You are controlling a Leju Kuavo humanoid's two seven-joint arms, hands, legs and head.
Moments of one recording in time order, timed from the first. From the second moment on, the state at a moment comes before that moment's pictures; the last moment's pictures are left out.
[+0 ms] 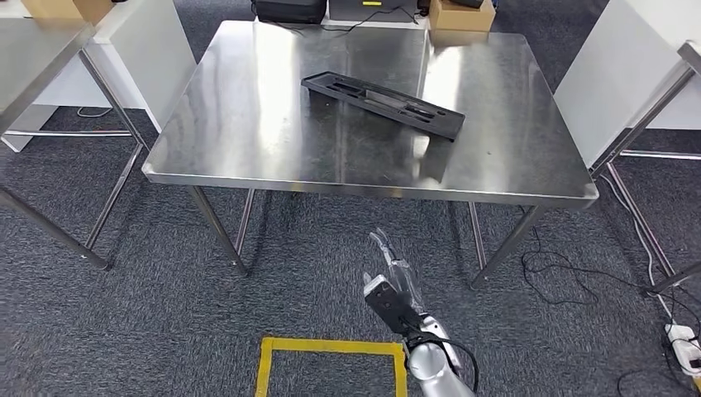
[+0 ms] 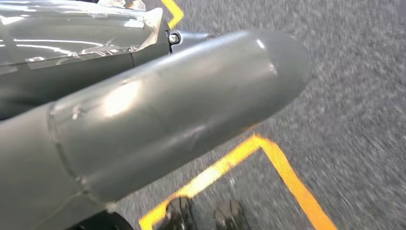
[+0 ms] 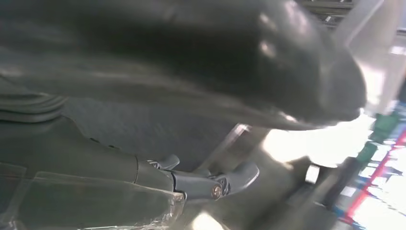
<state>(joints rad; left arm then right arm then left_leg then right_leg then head) -0.14 -0.34 1.55 -0.23 -0.62 0.70 -0.09 -0.25 0.21 0.37 -0.79 0.49 -0.31 -0.47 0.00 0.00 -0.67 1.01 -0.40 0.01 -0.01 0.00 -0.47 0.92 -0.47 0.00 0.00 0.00</state>
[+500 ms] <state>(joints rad) -0.14 -0.33 1.55 -0.23 -0.64 0.70 -0.07 -0.28 0.23 0.25 -0.60 0.43 -0.32 -0.47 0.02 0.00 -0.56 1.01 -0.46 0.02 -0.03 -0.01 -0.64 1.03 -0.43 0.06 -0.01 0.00</state>
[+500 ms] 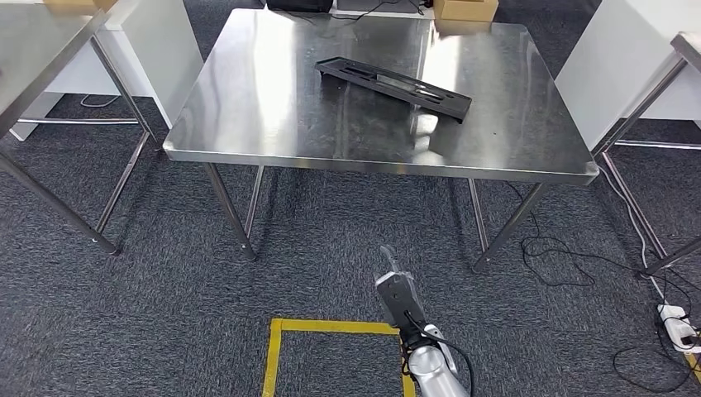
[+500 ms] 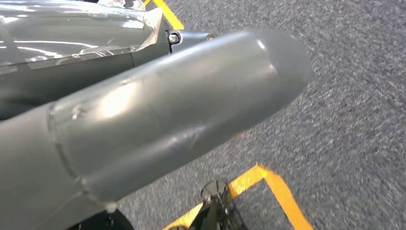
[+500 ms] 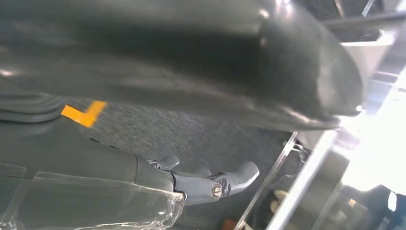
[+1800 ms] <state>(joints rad) -0.14 -0.30 1.56 -0.22 -0.59 0.64 -0.15 -0.31 0.20 0.13 -0.54 0.34 -0.36 -0.49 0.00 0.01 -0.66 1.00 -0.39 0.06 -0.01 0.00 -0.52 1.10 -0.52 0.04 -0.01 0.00</state>
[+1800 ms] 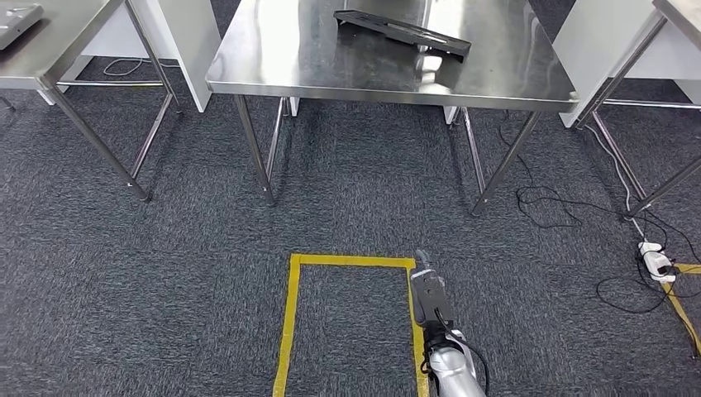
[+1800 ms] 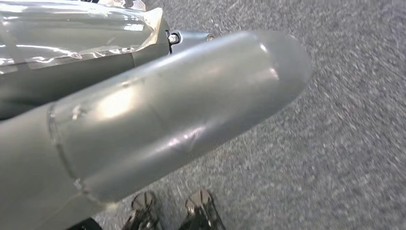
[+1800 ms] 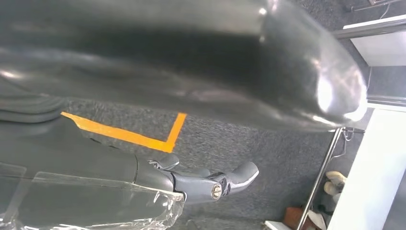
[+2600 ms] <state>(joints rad) -0.14 -0.28 1.56 -0.21 -0.59 0.60 -0.16 -0.31 0.18 0.09 -0.52 0.34 -0.38 -0.47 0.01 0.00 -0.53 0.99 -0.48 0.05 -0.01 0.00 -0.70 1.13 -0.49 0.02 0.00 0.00</state>
